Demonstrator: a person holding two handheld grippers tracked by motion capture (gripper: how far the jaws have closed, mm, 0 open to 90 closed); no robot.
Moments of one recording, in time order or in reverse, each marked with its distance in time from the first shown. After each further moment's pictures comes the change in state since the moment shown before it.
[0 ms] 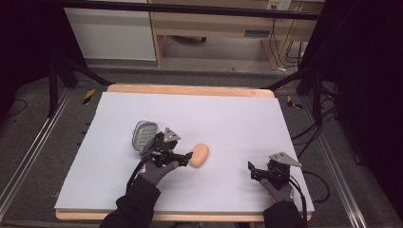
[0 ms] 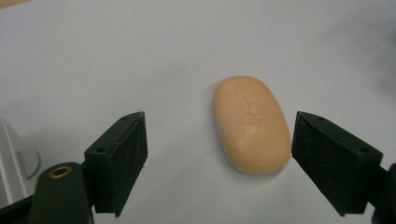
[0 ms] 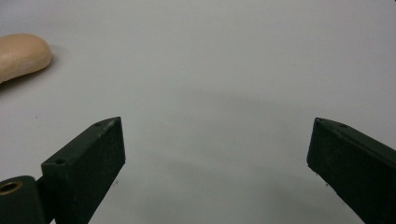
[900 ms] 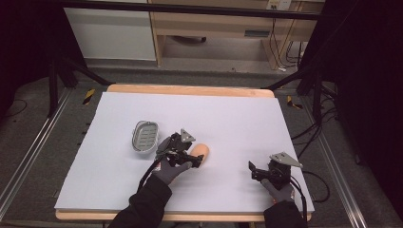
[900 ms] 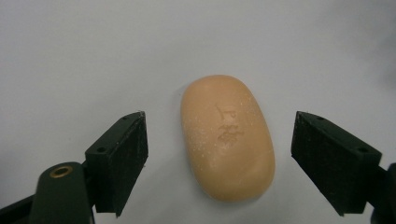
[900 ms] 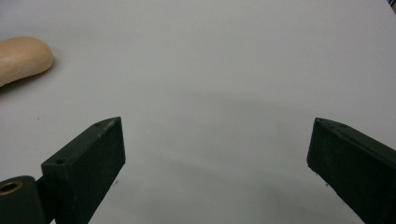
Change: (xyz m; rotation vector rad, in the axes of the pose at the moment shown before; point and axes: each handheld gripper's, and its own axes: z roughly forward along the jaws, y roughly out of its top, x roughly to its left) left arm -0.022 0.010 0.034 0.079 -0.006 0.044; right arm 0.000 0.001 -0.003 -0.009 -0.004 -0.004
